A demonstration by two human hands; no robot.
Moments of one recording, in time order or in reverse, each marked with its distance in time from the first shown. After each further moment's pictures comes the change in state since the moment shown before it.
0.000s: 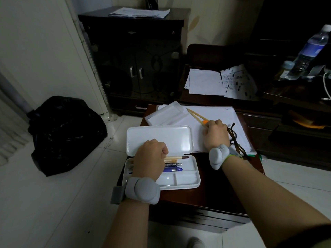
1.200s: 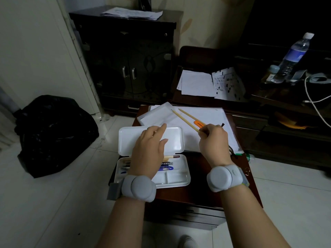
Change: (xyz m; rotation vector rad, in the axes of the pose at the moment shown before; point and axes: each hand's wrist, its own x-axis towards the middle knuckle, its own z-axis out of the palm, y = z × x) left_hand 0.001 0.019 -0.001 -0.116 0.163 0.136; right_hand -0.056 -0.007 -0.048 0.369 0.151 0.009
